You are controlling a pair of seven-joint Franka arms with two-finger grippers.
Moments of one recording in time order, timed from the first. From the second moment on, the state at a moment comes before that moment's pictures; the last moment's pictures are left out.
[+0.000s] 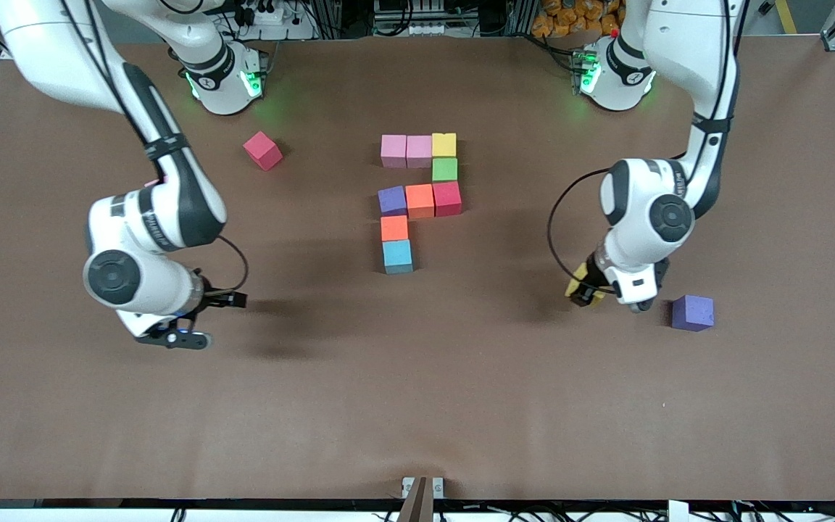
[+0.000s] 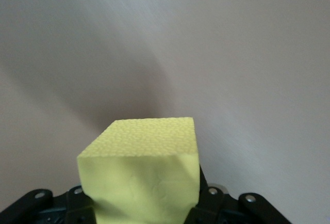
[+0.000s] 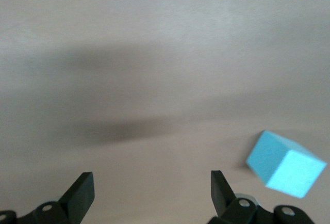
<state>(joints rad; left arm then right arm) -0.69 0.46 0.36 -2.01 -0.40 2.47 -1.14 0.03 0.52 0.15 -1.64 -0.11 1.97 0.32</state>
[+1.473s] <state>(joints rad) -0.93 0.76 0.18 -1.61 -0.40 2.45 -2.03 -0.01 0.11 0.15 -1.58 -0.03 1.76 -0.07</state>
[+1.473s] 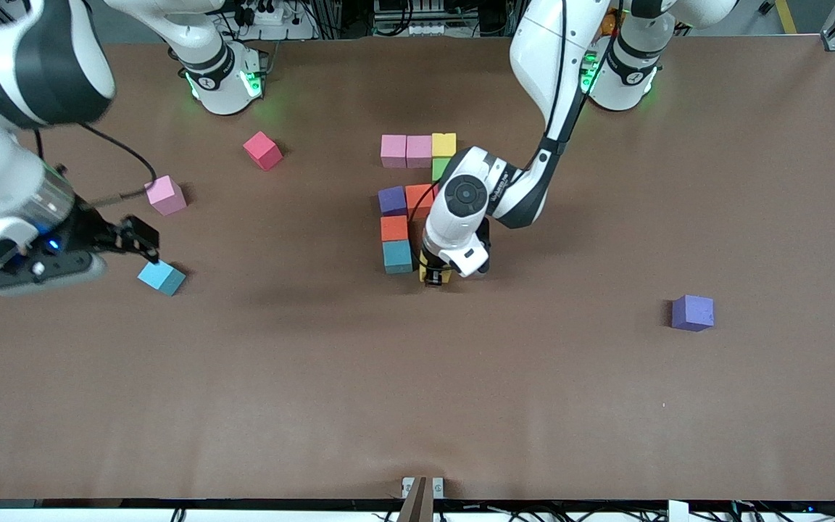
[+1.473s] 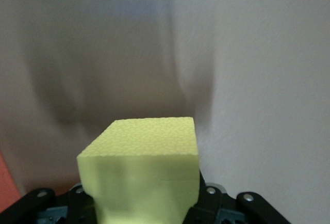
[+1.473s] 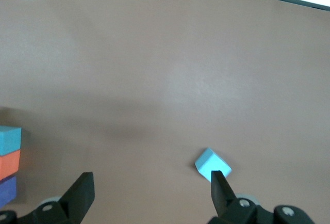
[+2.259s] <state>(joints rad) -0.93 0.77 0.16 -1.60 -0.40 2.41 -2.09 0.03 -0.02 0.02 -1.52 0.00 1.61 -0.14</state>
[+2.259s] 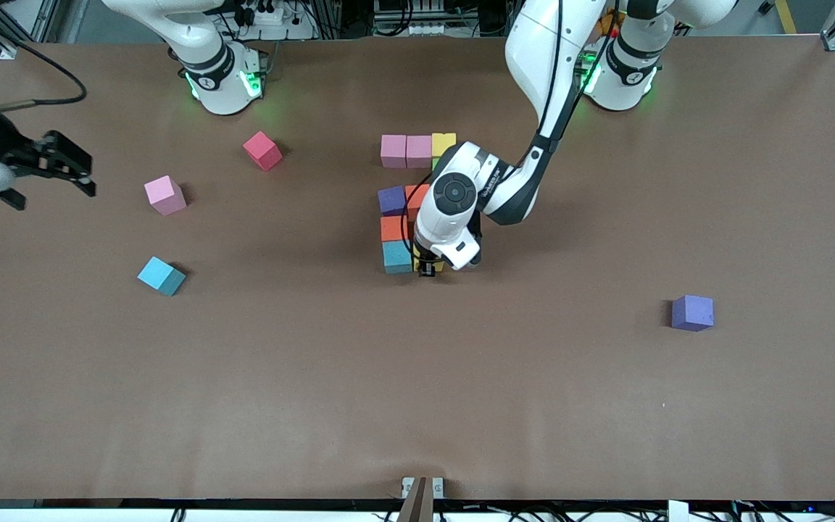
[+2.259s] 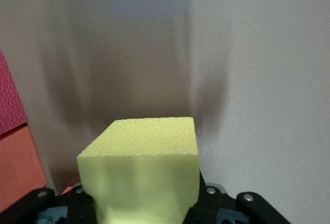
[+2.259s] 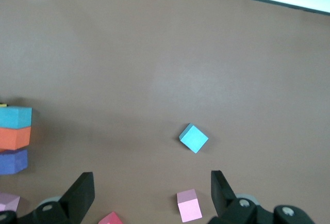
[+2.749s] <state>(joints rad) -0.93 0.79 0.15 -1.59 -0.40 2.40 -2.10 -0.03 -0.02 -0.05 -1.49 0.00 1.58 -0.15</state>
